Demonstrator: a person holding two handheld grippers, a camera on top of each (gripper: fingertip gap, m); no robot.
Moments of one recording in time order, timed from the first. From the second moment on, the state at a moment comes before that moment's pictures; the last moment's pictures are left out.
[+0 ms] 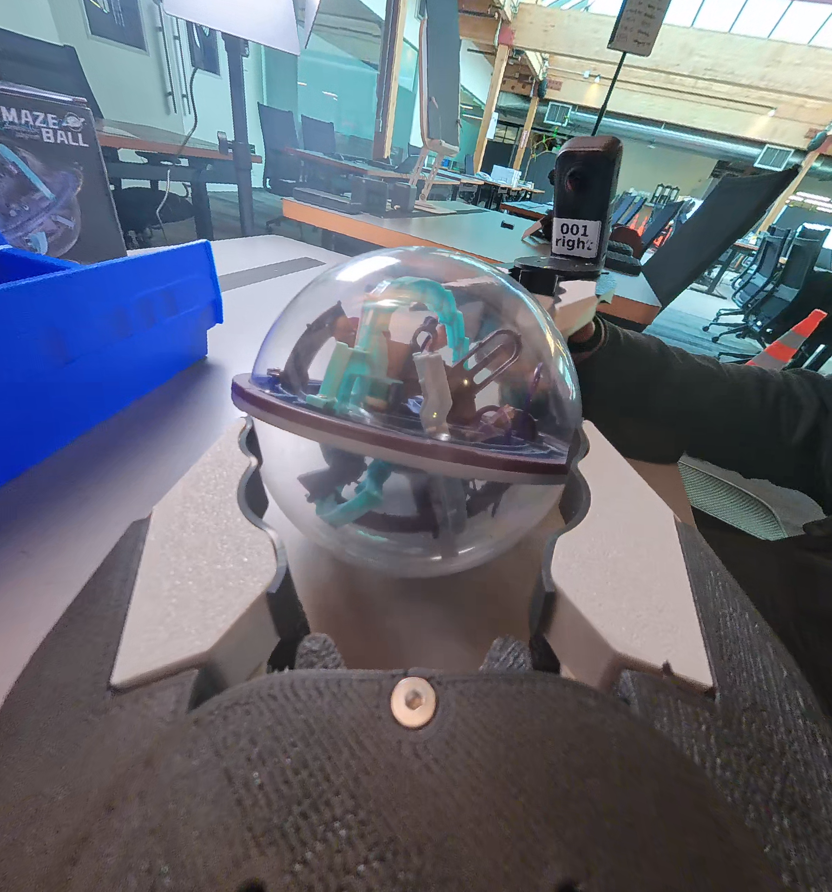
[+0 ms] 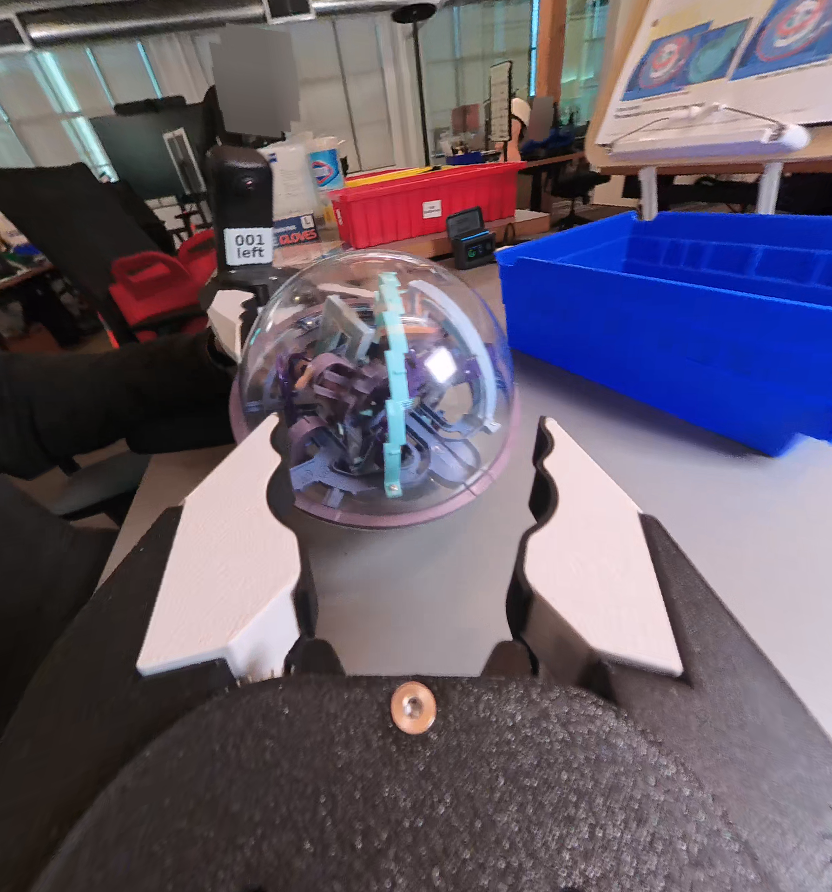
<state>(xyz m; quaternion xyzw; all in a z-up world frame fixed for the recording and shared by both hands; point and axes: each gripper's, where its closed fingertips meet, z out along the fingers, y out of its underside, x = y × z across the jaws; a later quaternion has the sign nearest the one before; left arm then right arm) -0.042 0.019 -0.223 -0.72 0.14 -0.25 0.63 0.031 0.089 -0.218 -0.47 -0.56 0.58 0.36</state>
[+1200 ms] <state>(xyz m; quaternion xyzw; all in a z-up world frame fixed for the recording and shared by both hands) -0.076 0.001 -0.216 -0.72 0.08 -0.30 0.62 0.029 0.092 -0.252 -0.52 -0.61 0.55 0.25</state>
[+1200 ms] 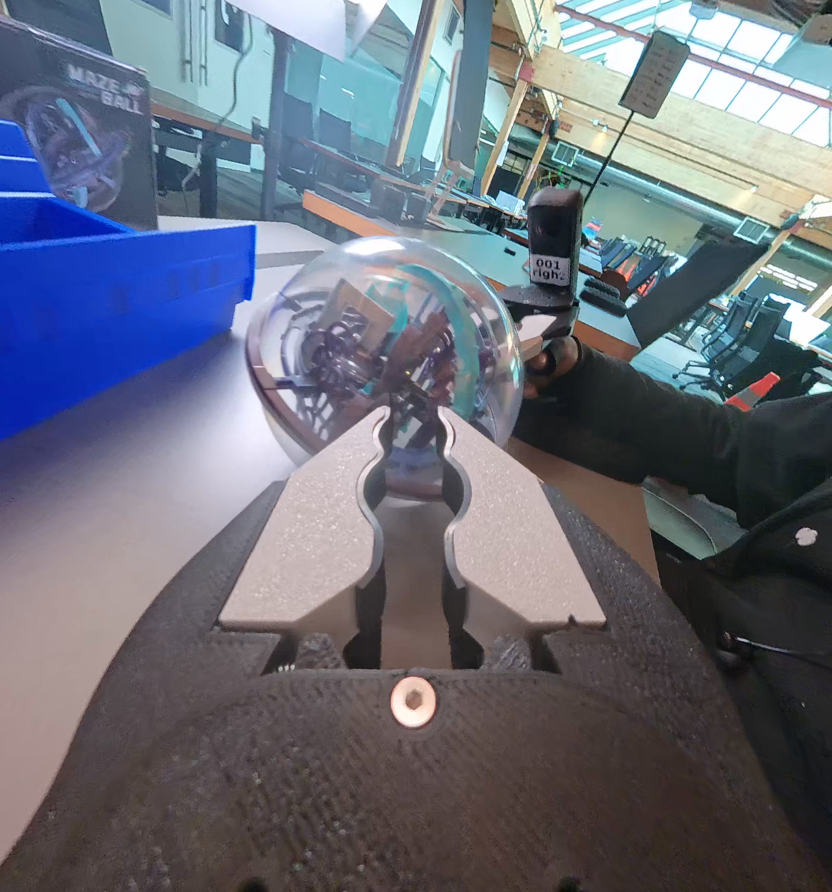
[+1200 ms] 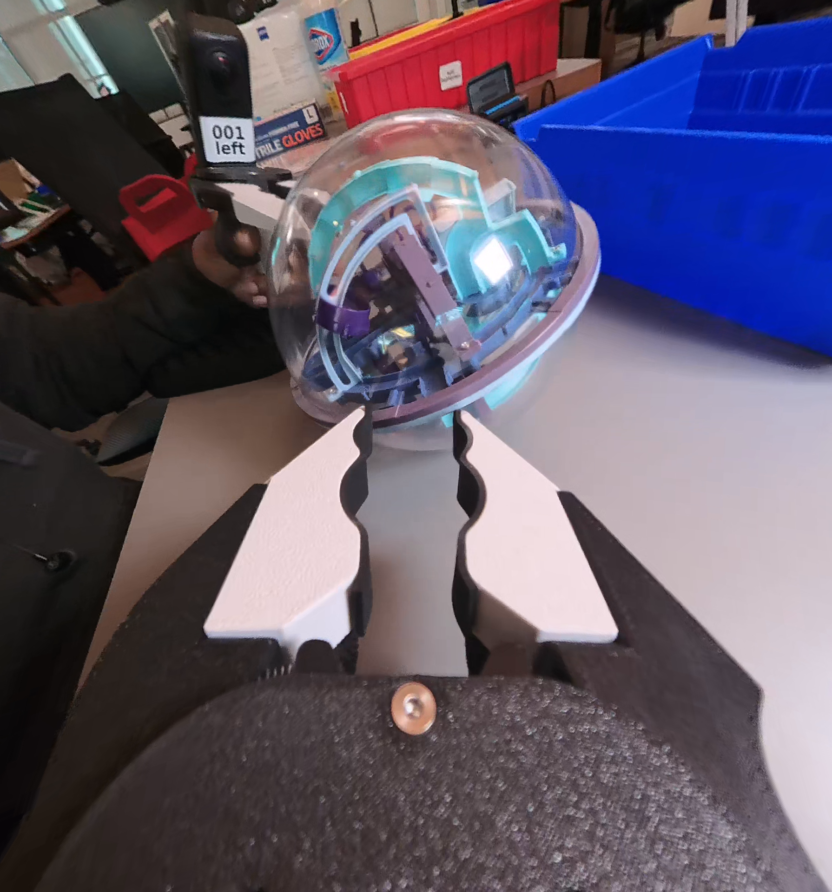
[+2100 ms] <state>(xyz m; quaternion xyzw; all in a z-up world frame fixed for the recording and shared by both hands) -0.079 0.020 -0.224 -0.71 0.16 -0.41 0.56 0.033 0.117 -0.232 -0.47 -0.59 0.60 0.25</state>
